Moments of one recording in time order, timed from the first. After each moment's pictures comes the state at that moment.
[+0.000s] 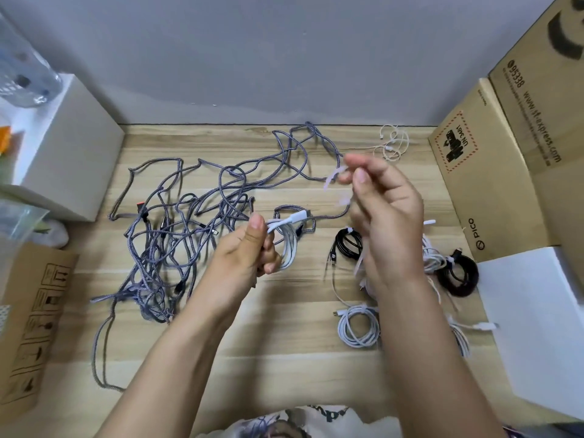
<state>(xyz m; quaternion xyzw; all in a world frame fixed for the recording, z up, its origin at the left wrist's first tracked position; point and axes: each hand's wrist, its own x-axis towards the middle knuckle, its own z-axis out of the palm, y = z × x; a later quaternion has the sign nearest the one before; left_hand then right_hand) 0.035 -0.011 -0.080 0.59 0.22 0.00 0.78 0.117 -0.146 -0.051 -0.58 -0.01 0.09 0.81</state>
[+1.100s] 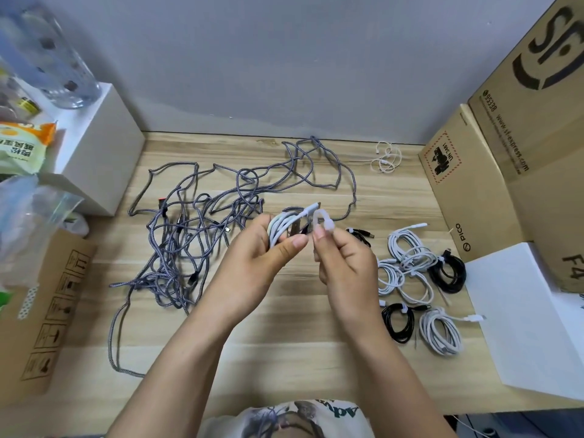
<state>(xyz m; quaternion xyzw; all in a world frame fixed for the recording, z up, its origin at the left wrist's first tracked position) -0.003 -0.008 -0.050 0.67 0.10 0.03 0.73 0.027 -0.128 -0.063 -0.75 -0.06 0.08 0.65</state>
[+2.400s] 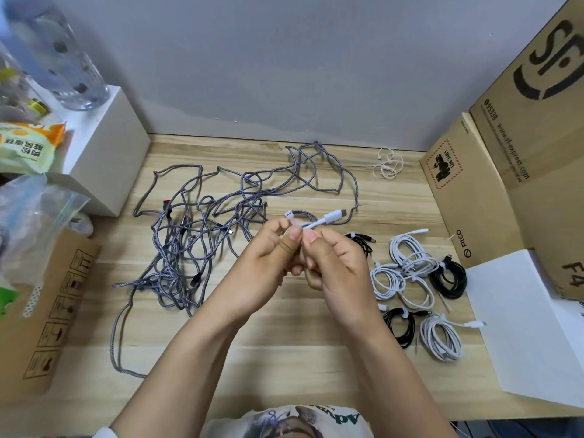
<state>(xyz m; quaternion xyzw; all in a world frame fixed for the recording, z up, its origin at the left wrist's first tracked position) -0.002 -0.013 -0.044 0.65 0.07 -0.01 0.76 0.026 -0.118 -0.044 -0.63 -0.11 0.21 0.74</state>
